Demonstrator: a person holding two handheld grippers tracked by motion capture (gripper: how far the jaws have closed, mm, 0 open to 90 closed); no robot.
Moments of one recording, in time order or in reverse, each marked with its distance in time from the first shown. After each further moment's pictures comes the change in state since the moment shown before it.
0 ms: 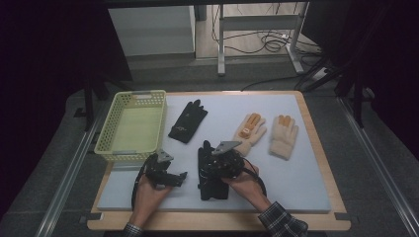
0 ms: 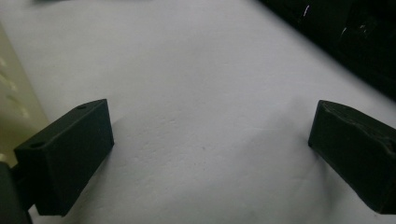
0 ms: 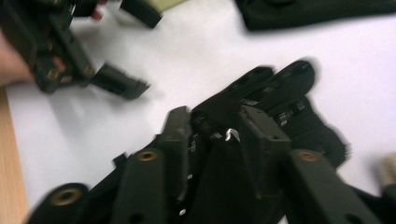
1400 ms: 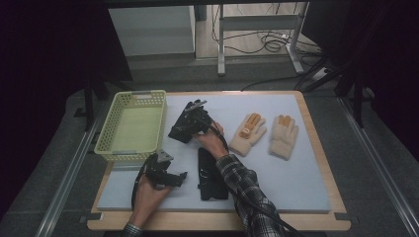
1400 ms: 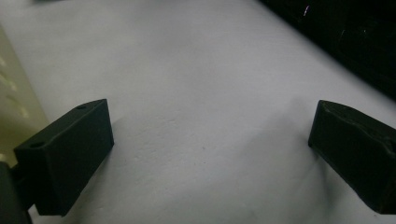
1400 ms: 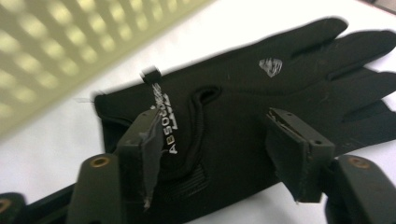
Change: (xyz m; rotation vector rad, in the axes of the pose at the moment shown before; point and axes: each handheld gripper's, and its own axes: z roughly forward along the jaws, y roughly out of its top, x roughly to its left) left arm 0.000 0.000 0.000 0.004 -0.003 0.002; right arm -0.081 0.099 0.151 0.038 -0.120 0.089
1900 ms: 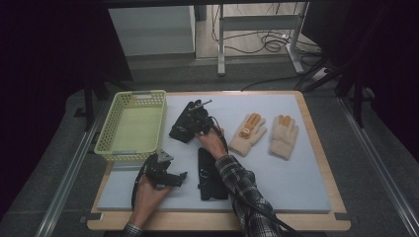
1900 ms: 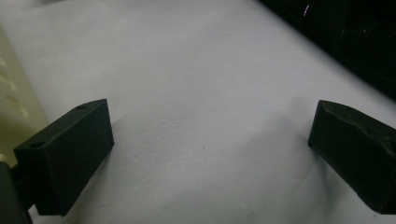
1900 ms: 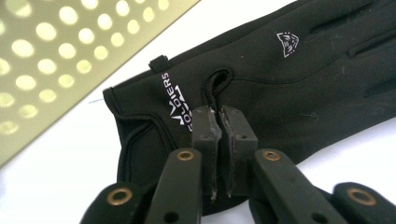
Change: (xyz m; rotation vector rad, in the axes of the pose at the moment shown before) left arm 0.000 0.000 0.000 0.000 0.000 0.000; right arm -0.012 -0.007 0.003 0.020 0.122 0.123
